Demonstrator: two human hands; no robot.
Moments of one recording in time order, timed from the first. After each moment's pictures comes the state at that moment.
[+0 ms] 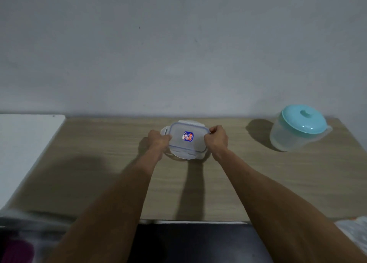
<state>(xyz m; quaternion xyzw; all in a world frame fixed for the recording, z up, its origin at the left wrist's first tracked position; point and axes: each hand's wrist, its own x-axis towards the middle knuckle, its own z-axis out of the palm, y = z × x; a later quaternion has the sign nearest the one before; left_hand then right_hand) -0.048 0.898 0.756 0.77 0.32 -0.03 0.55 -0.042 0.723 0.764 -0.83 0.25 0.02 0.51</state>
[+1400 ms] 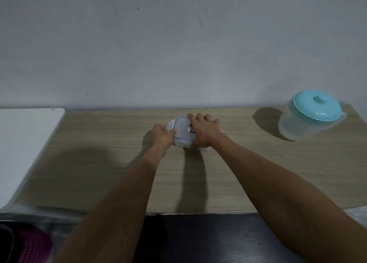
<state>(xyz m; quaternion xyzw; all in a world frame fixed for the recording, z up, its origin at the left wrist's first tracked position) -0.060 0.896 0.753 0.77 0.33 -0.02 0.54 -0.029 0.750 0.756 -0.98 -0.17 0.11 0.01</state>
